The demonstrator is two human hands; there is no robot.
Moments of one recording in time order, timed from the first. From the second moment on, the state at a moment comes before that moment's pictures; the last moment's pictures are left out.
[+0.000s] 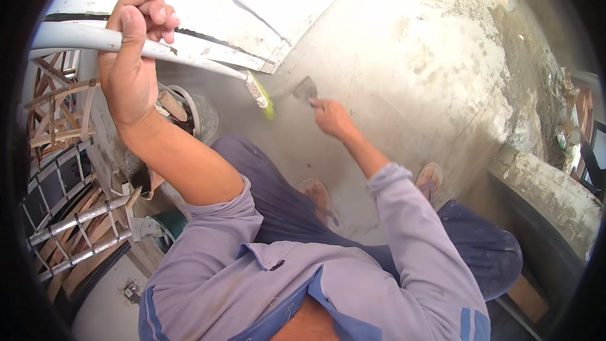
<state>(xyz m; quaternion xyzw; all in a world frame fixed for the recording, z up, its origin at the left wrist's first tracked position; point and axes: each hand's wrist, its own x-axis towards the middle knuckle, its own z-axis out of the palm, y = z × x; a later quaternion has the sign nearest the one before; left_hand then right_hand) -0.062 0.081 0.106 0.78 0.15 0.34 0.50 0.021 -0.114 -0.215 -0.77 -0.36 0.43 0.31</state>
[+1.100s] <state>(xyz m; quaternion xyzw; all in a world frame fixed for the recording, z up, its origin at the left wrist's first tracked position) -0.072 0.102 0.093 0.82 0.08 0.24 0.51 -0.019 0.003 -0.171 -0.70 -0.02 0.58 0.41</state>
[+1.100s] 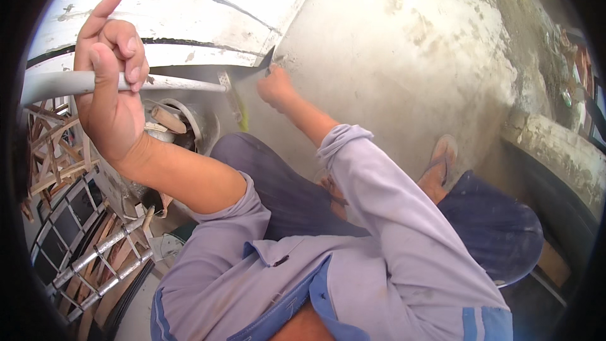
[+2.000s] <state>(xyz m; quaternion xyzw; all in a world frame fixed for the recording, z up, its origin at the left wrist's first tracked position) -0.063 0.080 0.094 0.76 0.19 0.36 0.51 0.024 0.014 -0.169 -0.73 -0.07 0.46 0.50</state>
